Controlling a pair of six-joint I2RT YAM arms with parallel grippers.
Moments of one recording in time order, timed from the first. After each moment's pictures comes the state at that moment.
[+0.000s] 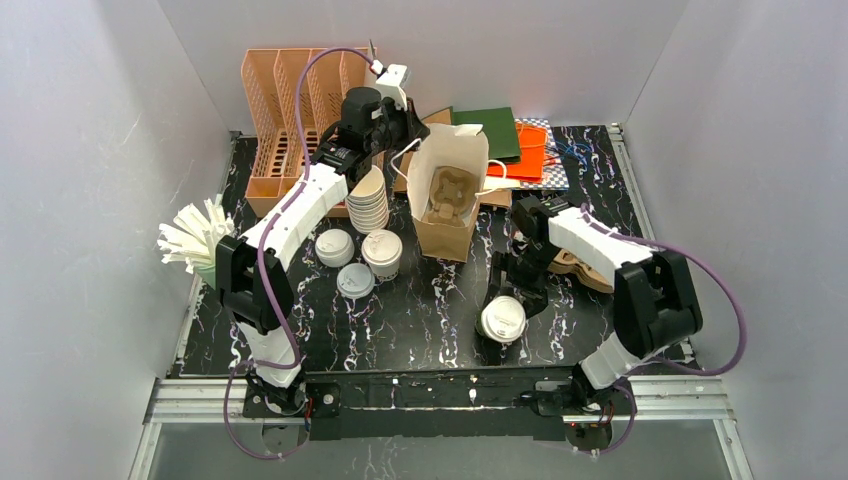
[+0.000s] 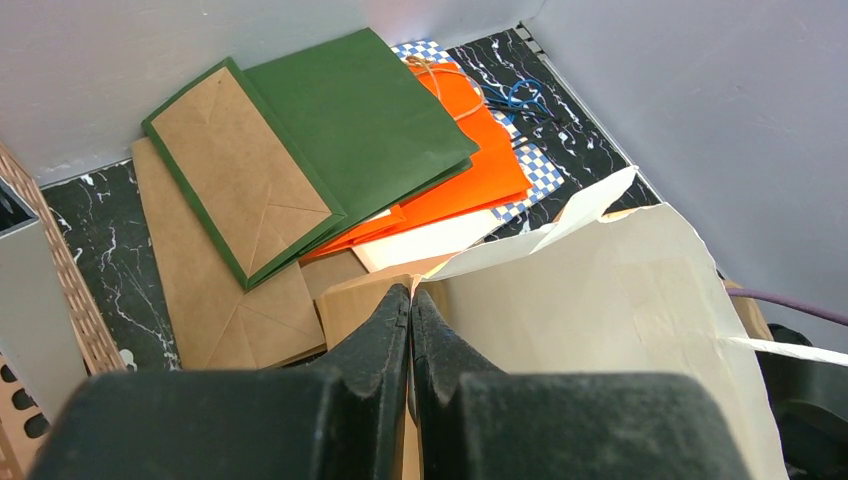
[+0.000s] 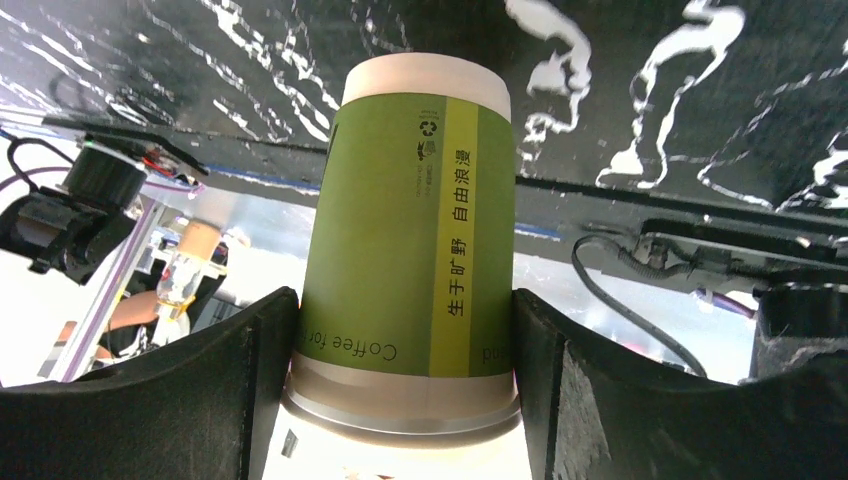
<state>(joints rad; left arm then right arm) -0.46 1.79 1.69 -0.16 0.24 -0.24 0.43 1.55 1.08 -1.24 -0.51 0.61</state>
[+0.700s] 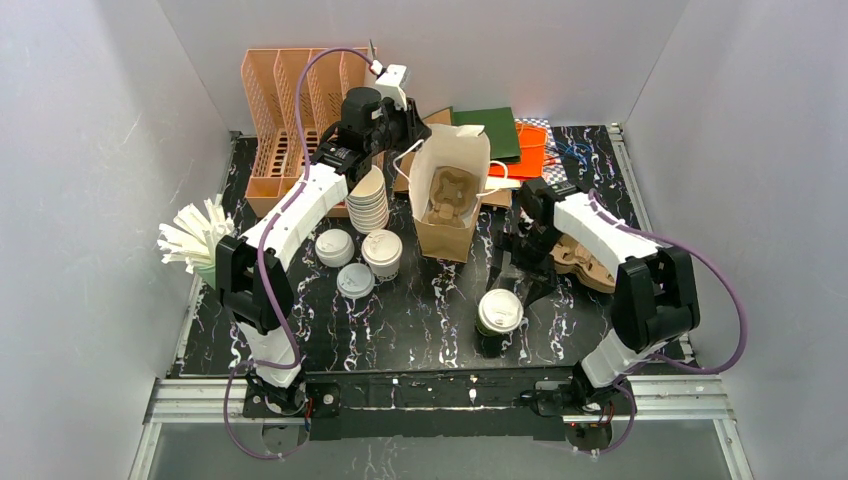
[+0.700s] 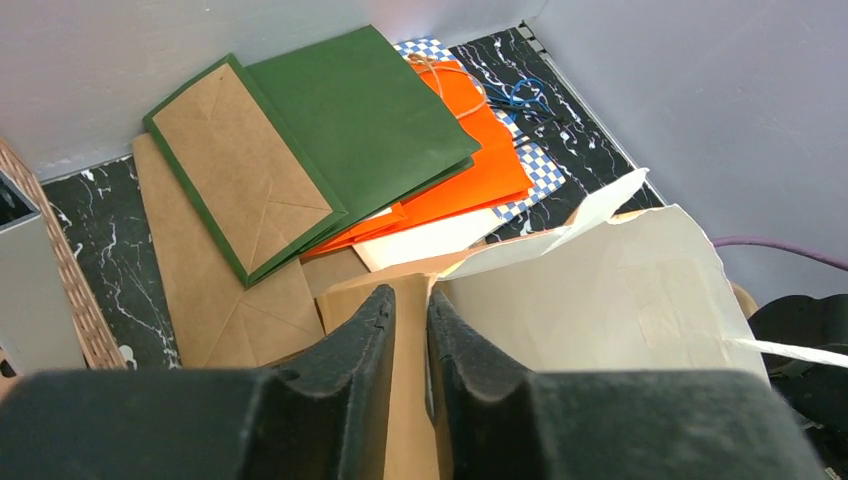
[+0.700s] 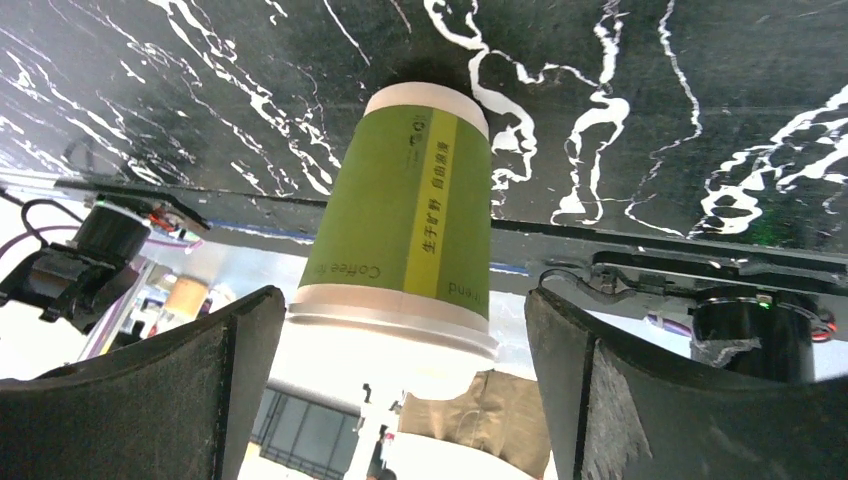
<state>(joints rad) -0.46 1.79 1.69 -0.16 0.24 -0.25 0.37 1.61 1.20 -1.23 -0.41 0.56</state>
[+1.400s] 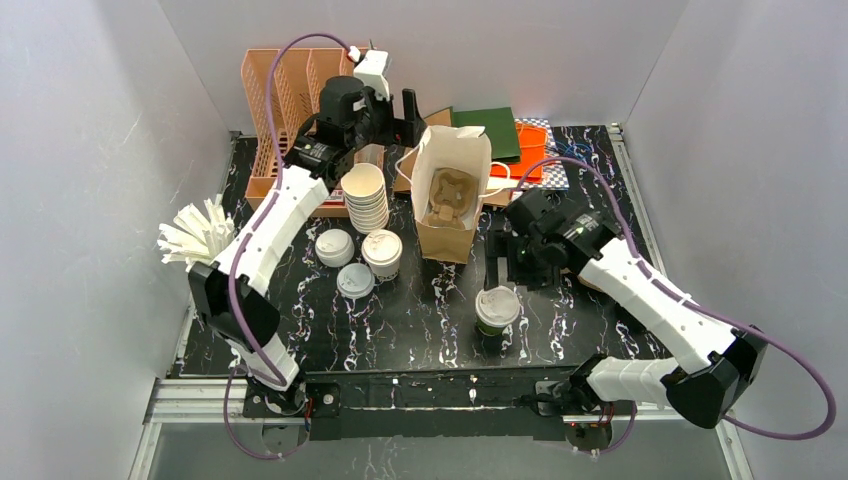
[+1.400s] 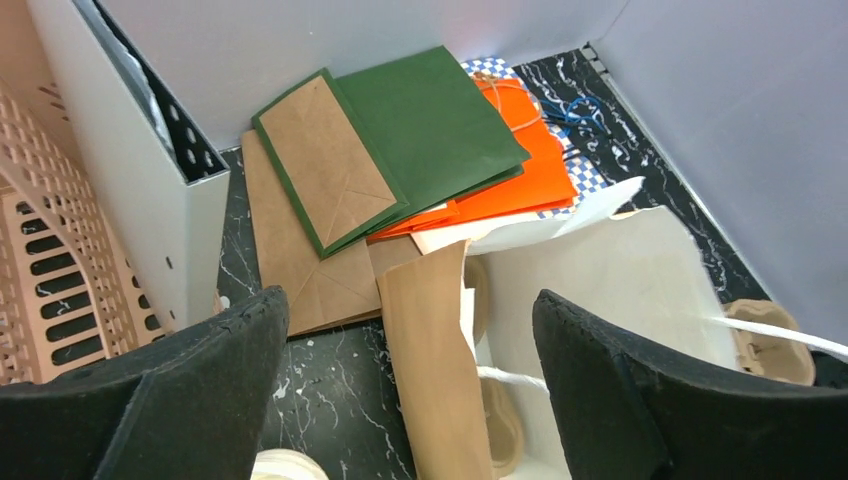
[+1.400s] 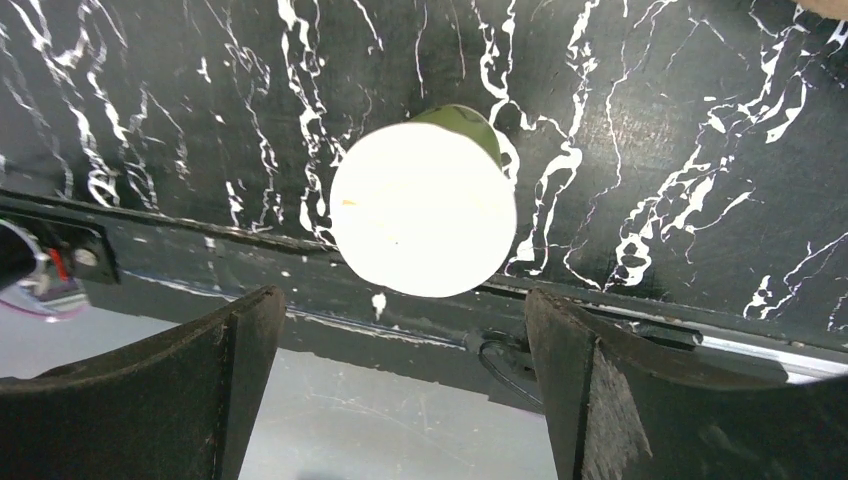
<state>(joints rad) -0.46 1.68 1.75 -0.36 0.09 -0.20 0.67 1.22 1.28 -1.21 -0.01 0.63</state>
